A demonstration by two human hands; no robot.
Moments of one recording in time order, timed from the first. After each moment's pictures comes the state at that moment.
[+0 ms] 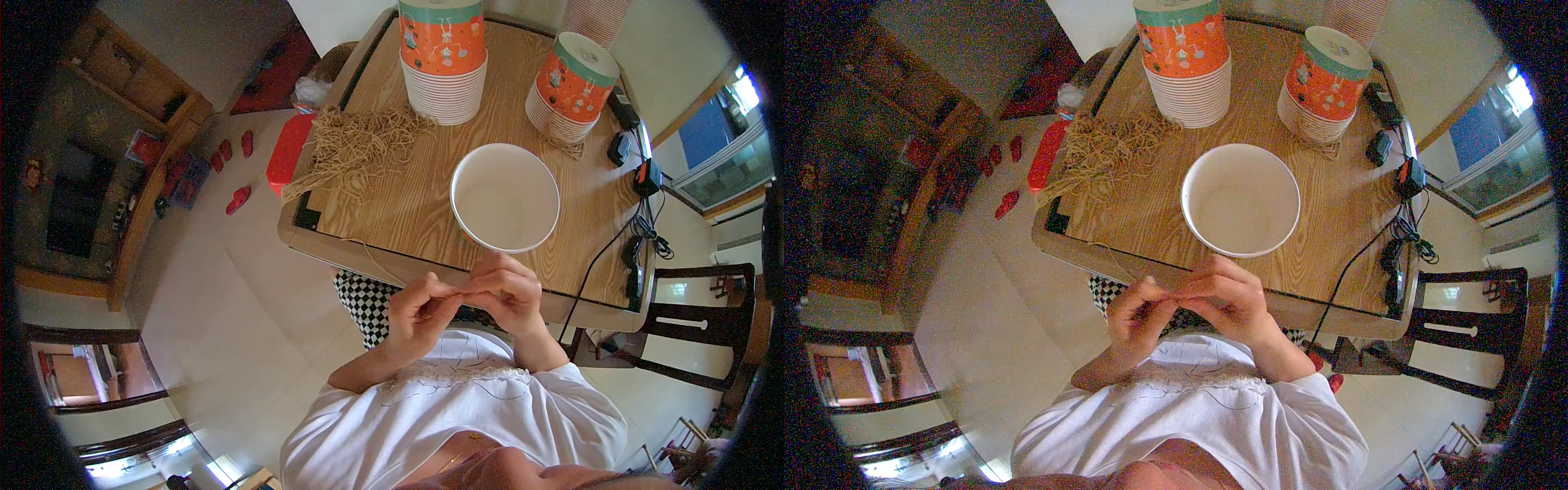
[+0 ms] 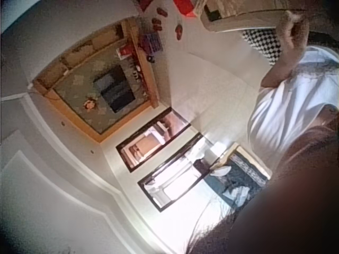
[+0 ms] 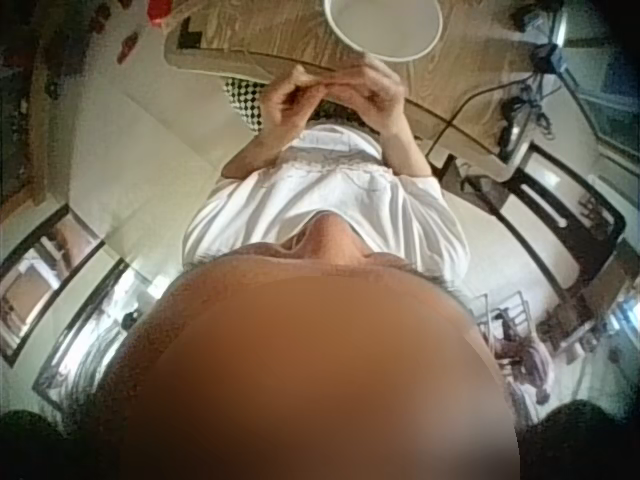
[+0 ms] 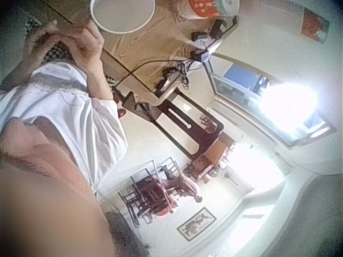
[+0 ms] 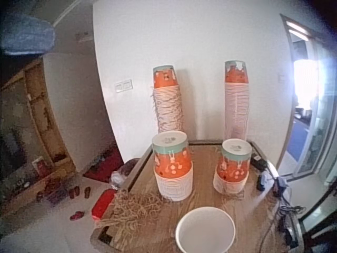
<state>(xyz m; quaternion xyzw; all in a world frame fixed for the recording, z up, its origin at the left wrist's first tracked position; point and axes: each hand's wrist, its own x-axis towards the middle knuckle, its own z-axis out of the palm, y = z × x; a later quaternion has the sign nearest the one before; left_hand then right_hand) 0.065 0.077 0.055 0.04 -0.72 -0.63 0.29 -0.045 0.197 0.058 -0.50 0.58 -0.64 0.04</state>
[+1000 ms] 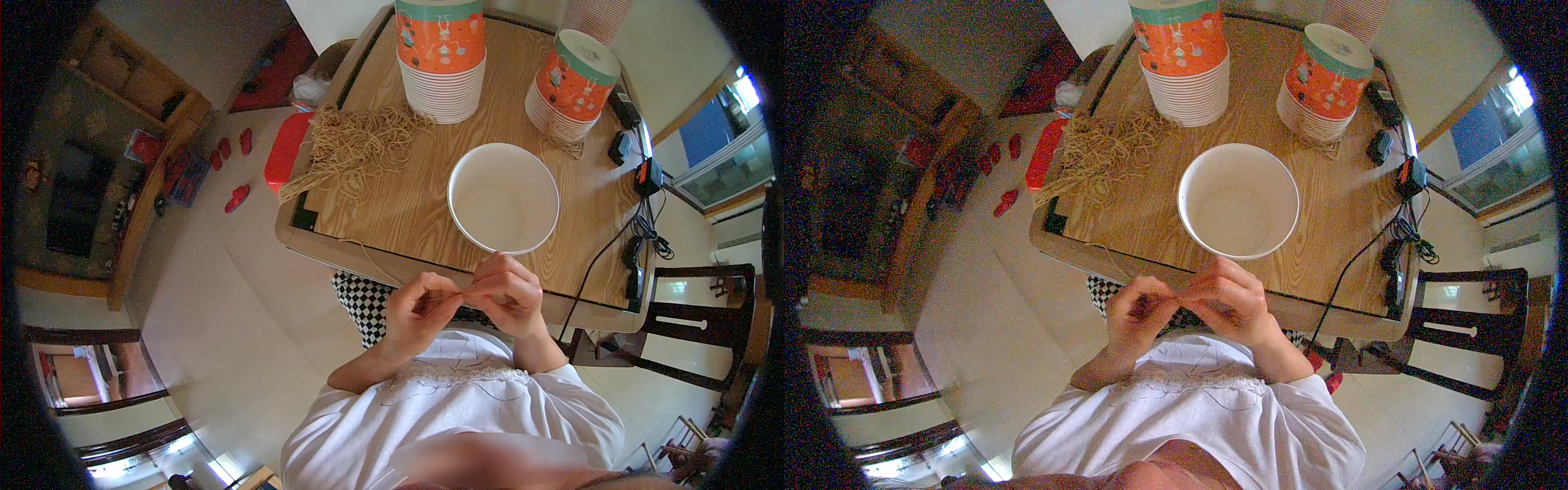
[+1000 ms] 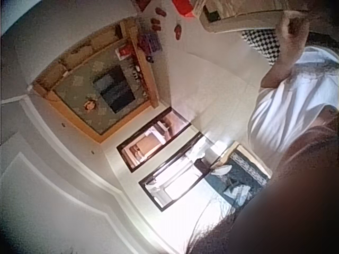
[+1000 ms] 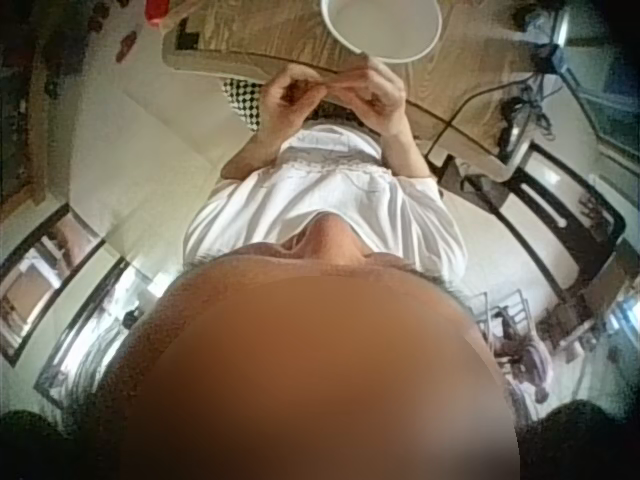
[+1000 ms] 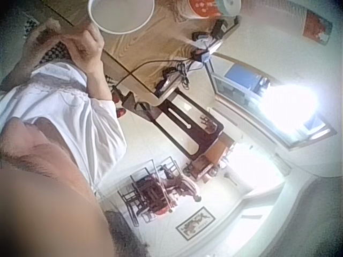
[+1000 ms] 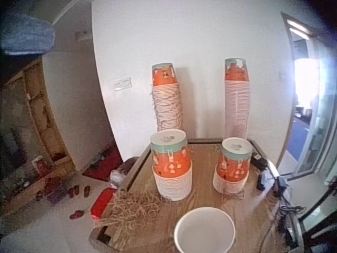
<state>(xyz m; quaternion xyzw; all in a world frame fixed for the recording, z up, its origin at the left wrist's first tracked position) 0.062 0.077 0.056 0.09 -0.71 -0.66 0.22 -0.049 0.199 0.054 -0.50 0.58 -0.64 -0.01</state>
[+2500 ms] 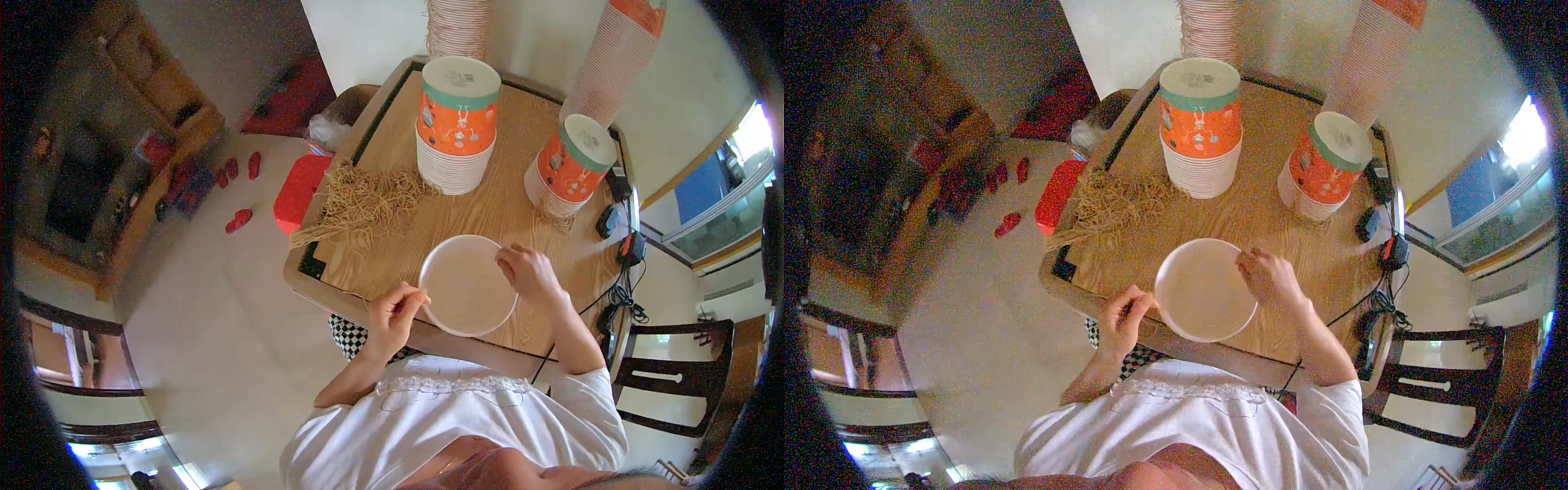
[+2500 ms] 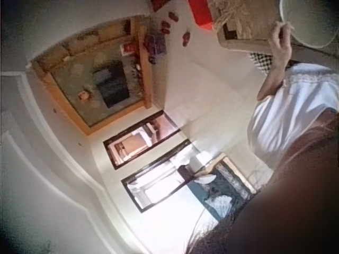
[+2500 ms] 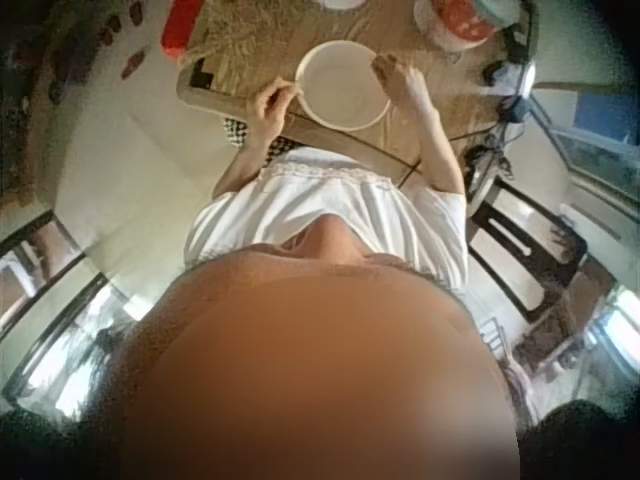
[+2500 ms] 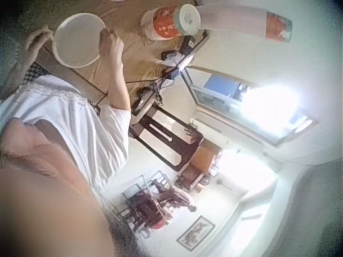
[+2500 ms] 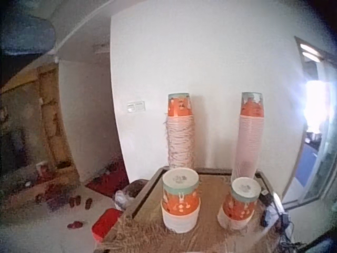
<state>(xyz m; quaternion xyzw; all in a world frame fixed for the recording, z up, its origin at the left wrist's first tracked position) 0.011 0.023 0.064 0.12 -0.73 -0.60 0.32 -0.190 0.191 0.067 -0.48 0.86 -0.18 0.05</state>
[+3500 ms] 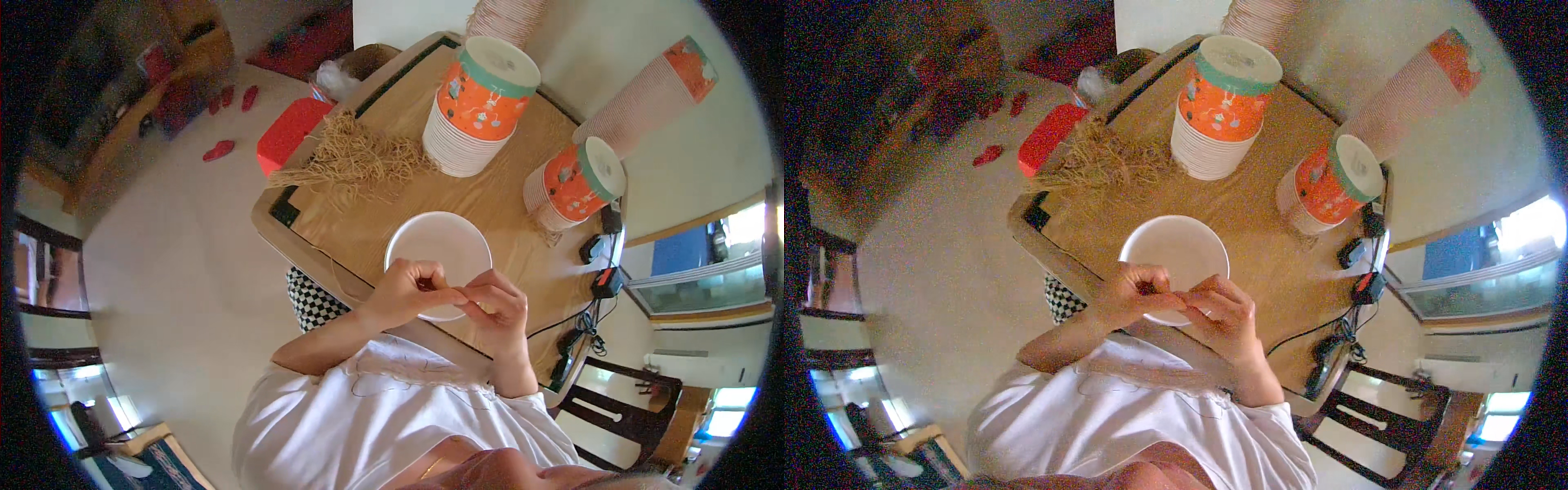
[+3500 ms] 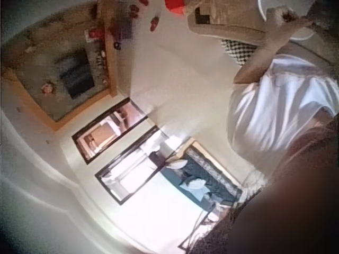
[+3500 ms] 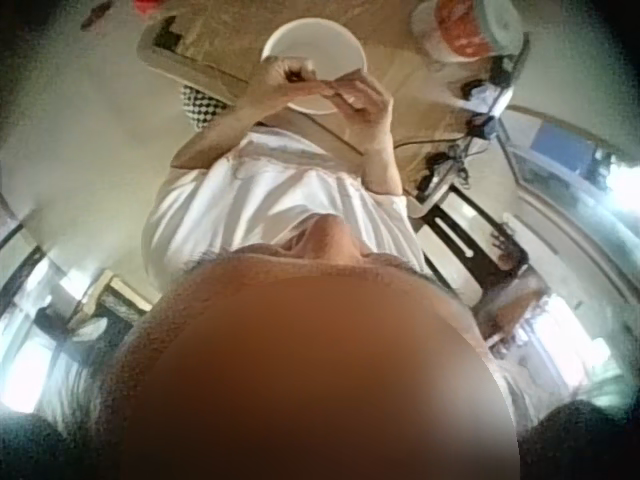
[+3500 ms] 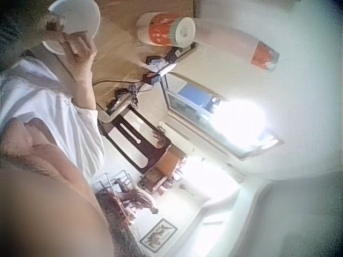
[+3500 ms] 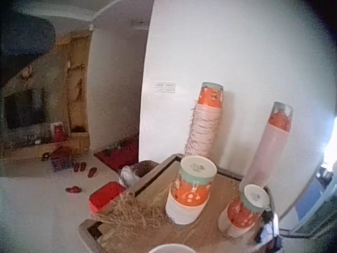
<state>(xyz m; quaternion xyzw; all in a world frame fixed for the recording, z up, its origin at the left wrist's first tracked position) -0.020 0.040 0.076 0.09 -0.62 -0.77 0.10 -0.121 0.188 0.102 -0.53 0.68 -0.49 0.11</state>
